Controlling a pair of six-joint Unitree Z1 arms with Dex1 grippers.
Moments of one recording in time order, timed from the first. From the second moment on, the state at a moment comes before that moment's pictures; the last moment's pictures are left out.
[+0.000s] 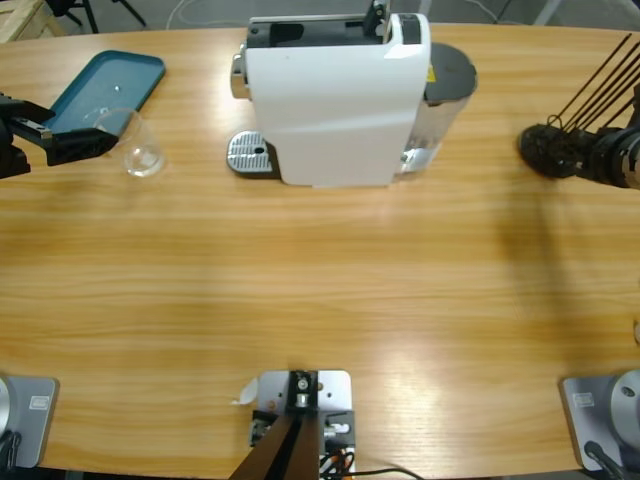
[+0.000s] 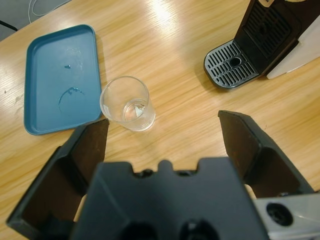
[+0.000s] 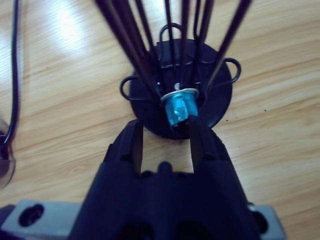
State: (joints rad) arm 0 -0.76 1.24 -0.70 0.18 0.25 -0.08; arm 1 0.15 1.56 -0.41 -0.35 -0.20 0.40
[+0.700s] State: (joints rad) arm 0 -0.76 1.25 -0.70 0.17 0.25 -0.08; arm 1 0.14 1.58 -0.40 -0.37 -0.22 0.40
